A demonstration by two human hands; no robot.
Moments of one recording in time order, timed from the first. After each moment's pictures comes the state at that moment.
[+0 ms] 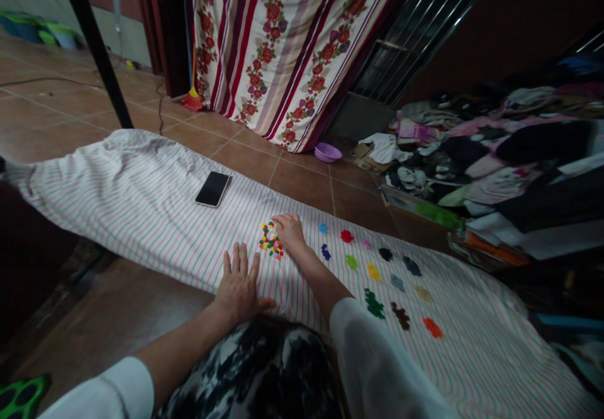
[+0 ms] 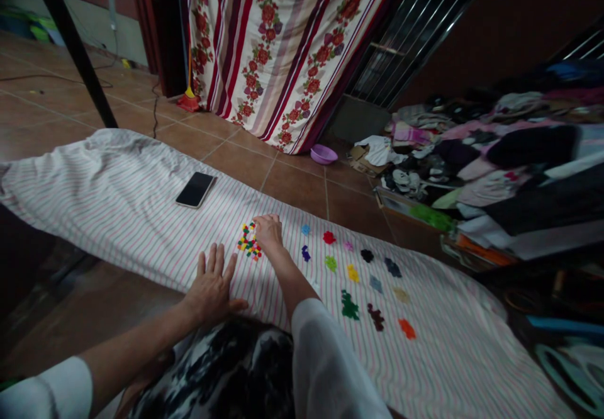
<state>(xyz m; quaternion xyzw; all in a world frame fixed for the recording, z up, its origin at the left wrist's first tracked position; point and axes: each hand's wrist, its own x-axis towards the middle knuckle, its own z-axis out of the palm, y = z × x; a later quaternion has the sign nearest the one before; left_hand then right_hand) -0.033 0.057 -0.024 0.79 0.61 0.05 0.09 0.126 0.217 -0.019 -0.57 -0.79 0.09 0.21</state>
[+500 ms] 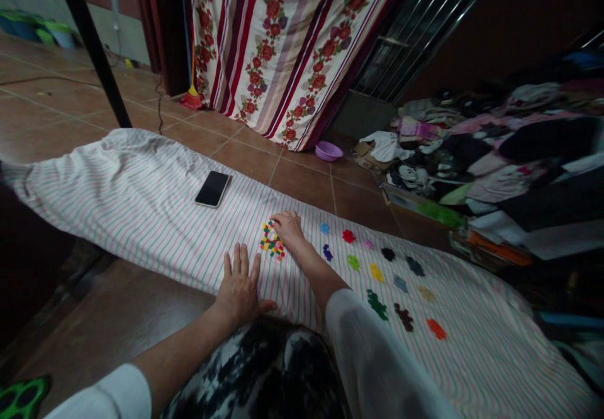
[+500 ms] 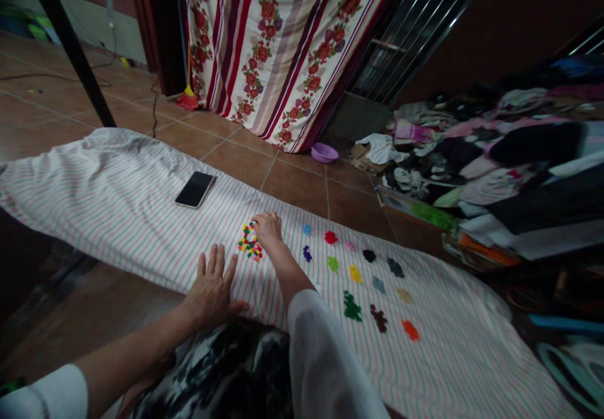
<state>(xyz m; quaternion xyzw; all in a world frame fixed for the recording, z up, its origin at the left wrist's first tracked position) -0.033 0.056 -0.021 0.79 0.61 0.05 0.11 0.120 0.226 -0.014 -0.58 -0.79 0.06 0.16</state>
